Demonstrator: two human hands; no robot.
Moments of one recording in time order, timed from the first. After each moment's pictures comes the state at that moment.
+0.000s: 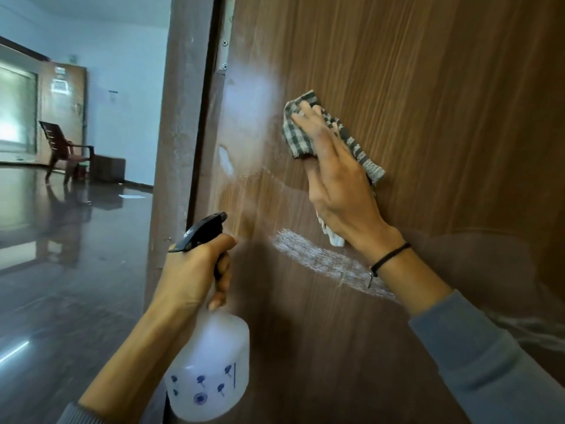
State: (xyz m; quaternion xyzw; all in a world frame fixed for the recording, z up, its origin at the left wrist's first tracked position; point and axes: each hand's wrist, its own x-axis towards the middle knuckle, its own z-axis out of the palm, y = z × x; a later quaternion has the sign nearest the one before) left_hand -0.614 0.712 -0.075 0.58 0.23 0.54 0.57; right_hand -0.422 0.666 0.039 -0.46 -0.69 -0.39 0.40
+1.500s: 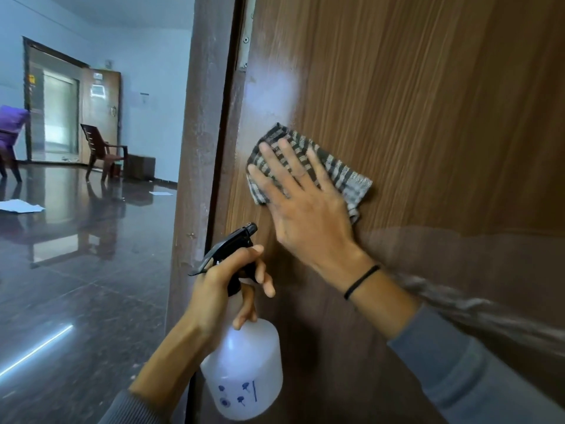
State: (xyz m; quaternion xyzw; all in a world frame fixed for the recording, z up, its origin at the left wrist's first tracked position) left_hand -0.610 0.717 -0.101 0.59 0.07 0.49 0.64; right_hand -0.454 0.700 -0.004 -0.51 -0.63 -0.57 0.12
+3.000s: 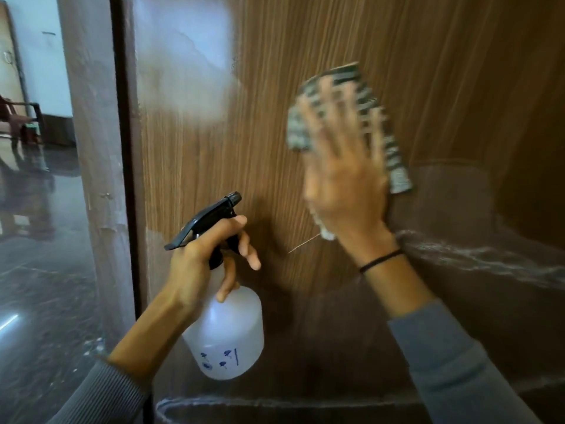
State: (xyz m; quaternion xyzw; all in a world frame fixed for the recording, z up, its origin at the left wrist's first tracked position) left_hand -0.556 0.695 -0.120 0.64 0.04 0.44 0.63; right_hand -0.369 0.623 -0.029 -0.61 -0.48 -0.58 0.25
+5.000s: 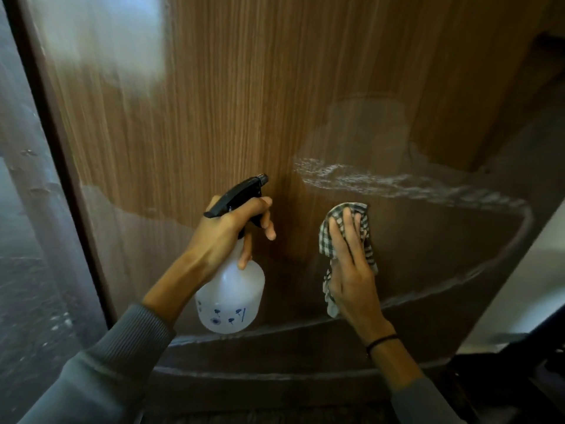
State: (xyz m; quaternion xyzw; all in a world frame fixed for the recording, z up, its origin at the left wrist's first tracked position) left_hand -0.504 0.632 -0.137 0.74 0.01 0.33 0.59; right_hand -0.317 0.479 -0.239 -0.70 -0.51 -0.32 0.37
